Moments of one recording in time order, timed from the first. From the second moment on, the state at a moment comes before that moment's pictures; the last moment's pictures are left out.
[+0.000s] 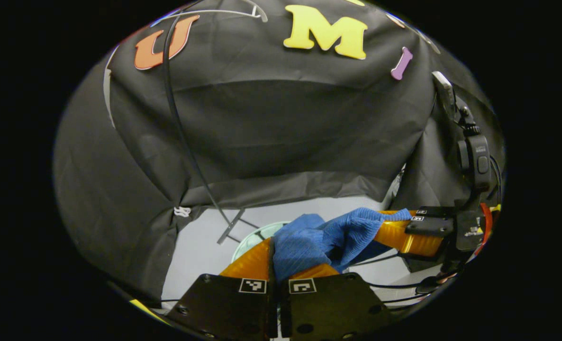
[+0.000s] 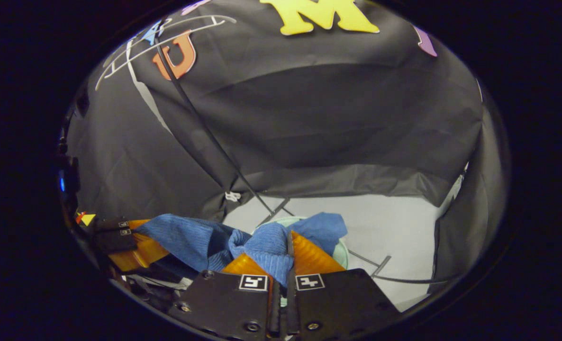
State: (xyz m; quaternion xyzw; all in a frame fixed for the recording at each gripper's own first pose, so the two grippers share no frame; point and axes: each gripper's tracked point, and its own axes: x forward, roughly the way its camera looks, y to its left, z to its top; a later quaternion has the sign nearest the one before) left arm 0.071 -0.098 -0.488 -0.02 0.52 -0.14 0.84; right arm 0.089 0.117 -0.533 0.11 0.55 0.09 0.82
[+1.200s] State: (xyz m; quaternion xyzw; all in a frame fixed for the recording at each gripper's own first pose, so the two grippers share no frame) left arm 0.038 -0.083 -0.526 -0.03 0.61 -0.09 0.78; right arm 0.037 0.090 -0.562 0.01 0.64 0.07 0.77
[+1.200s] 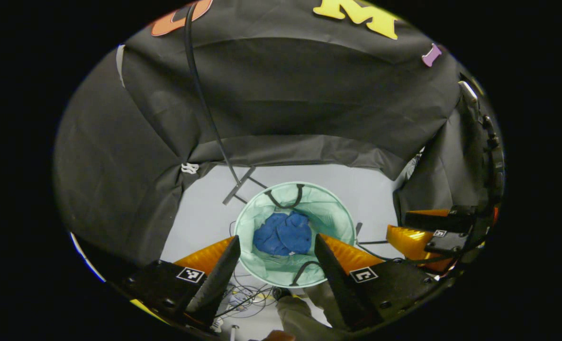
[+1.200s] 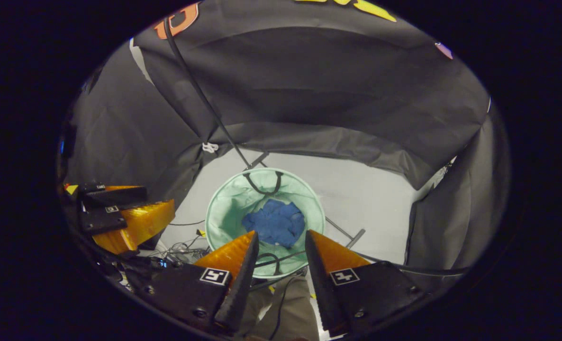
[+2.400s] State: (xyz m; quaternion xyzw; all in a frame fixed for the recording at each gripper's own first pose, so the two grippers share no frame) left arm 0.083 -0.045 -0.243 -0.01 0.32 -0.13 0.94; right arm 0.028 0.050 -0.234 -0.03 0.28 -0.05 0.96
